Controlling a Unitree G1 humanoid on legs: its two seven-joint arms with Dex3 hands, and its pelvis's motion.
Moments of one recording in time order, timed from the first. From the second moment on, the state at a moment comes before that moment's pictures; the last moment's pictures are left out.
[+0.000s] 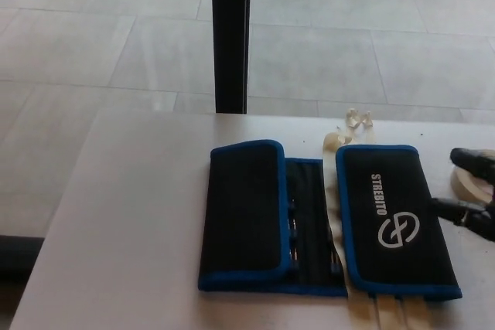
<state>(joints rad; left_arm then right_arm) -0.04 0.69 0.47 1.28 -0.21 -0.04 0.03 -0.27 -0.45 -0.28 -0.05 0.54 0.71 0.13</state>
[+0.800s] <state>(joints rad) -0.04 0.69 0.47 1.27 -0.21 -0.04 0.03 -0.19 -0.66 -0.92 0.44 0.66 0.62 0.09</state>
